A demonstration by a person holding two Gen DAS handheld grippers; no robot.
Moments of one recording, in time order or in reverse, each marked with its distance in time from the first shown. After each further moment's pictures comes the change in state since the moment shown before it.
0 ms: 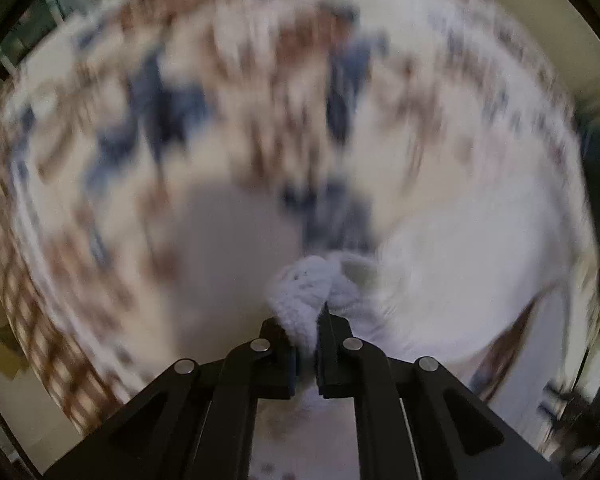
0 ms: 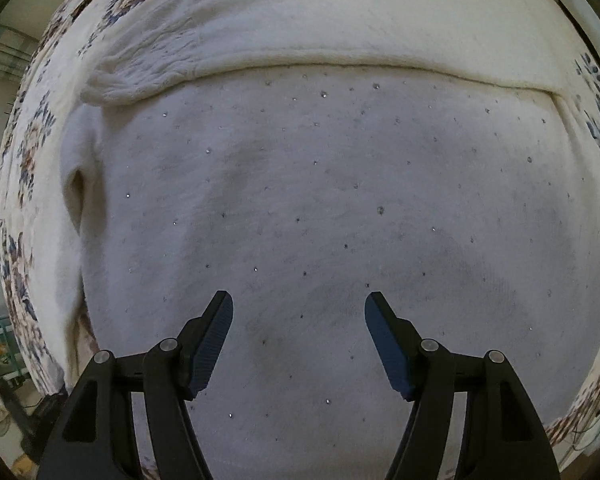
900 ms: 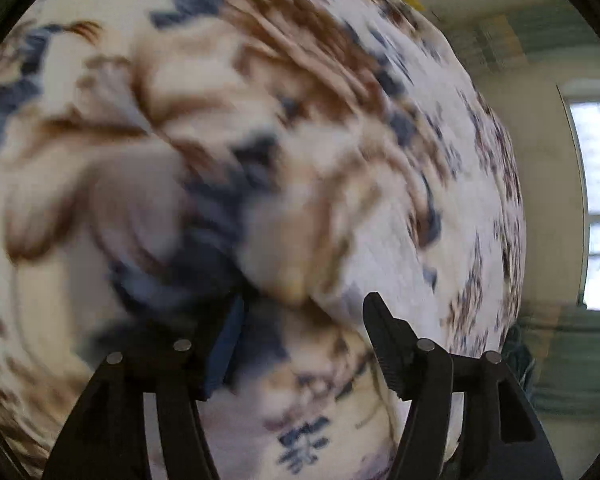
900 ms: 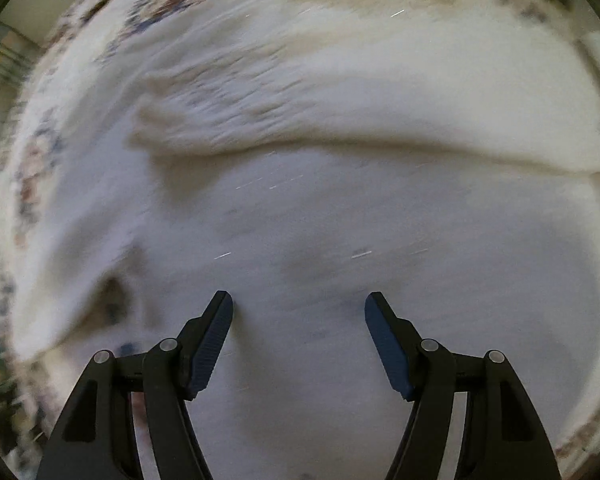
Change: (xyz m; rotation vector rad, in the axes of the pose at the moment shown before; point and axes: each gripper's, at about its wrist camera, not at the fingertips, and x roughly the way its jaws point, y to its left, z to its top) left arm 0.027 0.130 0.081 -0.603 -0.075 -0.326; right arm 0.021 0.110 0.059 0.008 -0.143 -0.173
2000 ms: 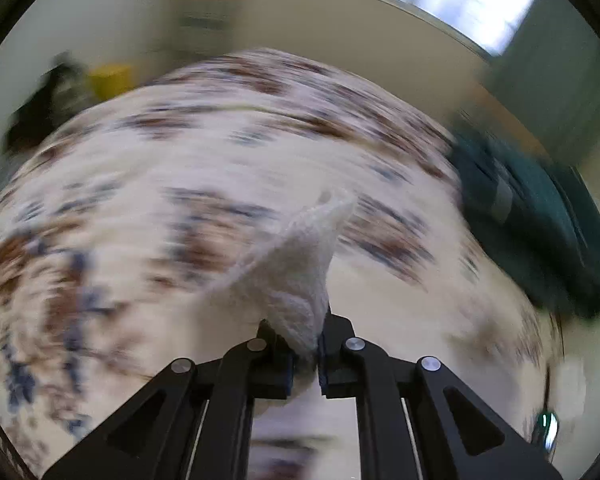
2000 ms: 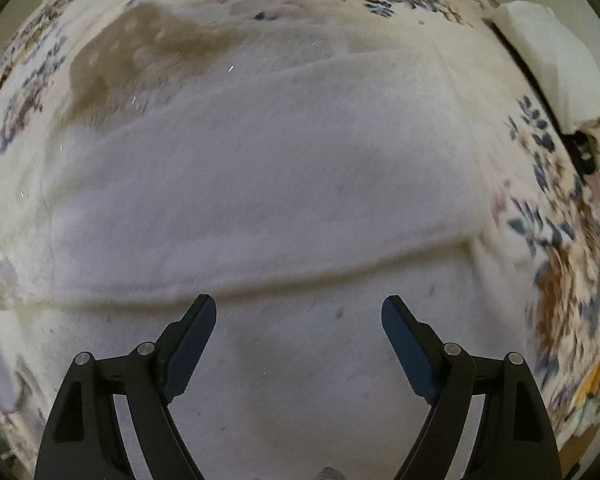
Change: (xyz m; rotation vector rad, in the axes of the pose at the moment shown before) left arm 0.028 -0.367 -0.254 0.987 -0.093 -0.006; right arm 0.005 -0.207 0.089 0.136 0.032 -0.005
